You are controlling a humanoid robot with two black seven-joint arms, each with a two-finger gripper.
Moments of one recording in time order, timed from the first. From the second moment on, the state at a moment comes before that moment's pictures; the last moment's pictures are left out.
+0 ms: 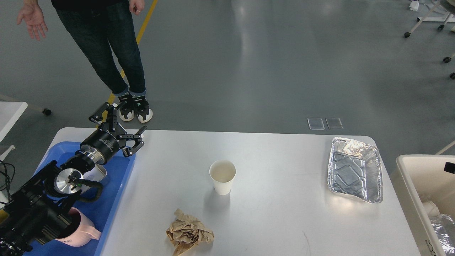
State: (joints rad) left arm -0.54 0.25 -1.02 -0.70 0.15 -0.46 -0.01; right arm 0.84 -1.39 -0.16 1.21 -1.11 -0.01 0.67
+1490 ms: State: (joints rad) left arm -0.52 0.26 -1.02 -0.70 0.19 -0.47 -0.01; right arm 0.90 -1.39 -0.14 1.19 -1.10 0.37 0.50
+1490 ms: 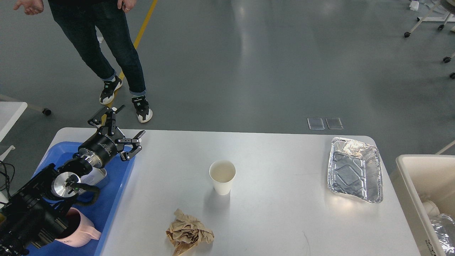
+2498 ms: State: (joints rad) left arm -0.52 0.28 -0.99 -0.70 0.19 -0.46 -0.01; right arm 0.81 -1.15 -0.16 1.16 -0.79 0.61 0.45
